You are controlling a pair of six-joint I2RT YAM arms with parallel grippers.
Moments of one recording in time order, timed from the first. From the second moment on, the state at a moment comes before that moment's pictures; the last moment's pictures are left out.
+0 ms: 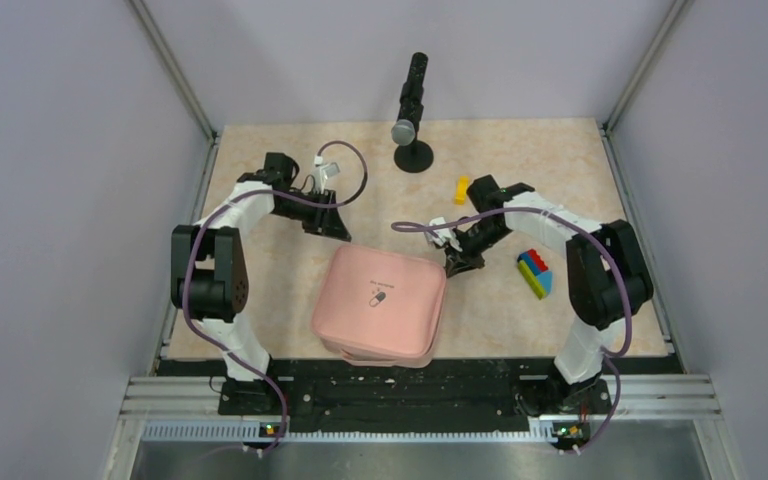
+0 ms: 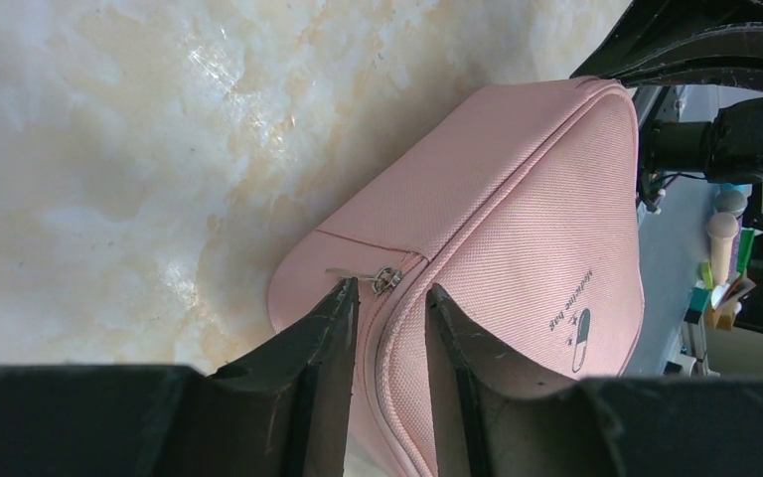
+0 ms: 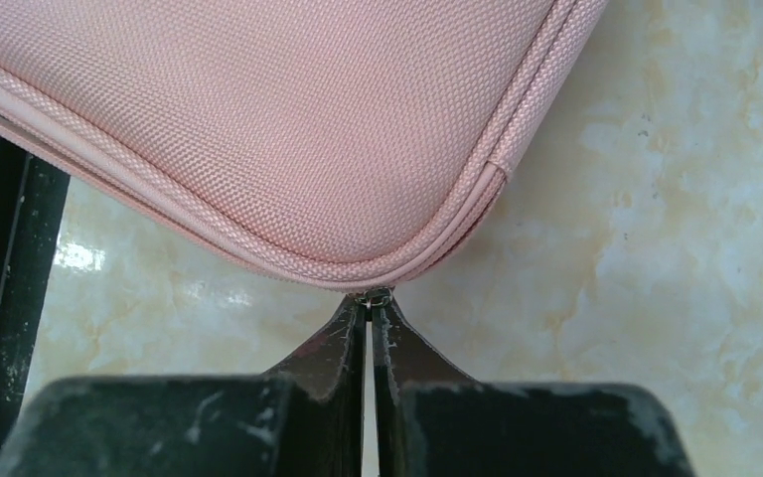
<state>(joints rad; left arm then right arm) -0.08 1.81 1.31 -0.73 0.92 0.21 0.42 1.76 1.21 -0.92 -0.81 -1.36</state>
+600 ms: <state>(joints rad) -0.11 1.79 1.28 -0.48 0.96 0.02 0.41 1.77 1.39 -1.01 -0.68 -1.25</state>
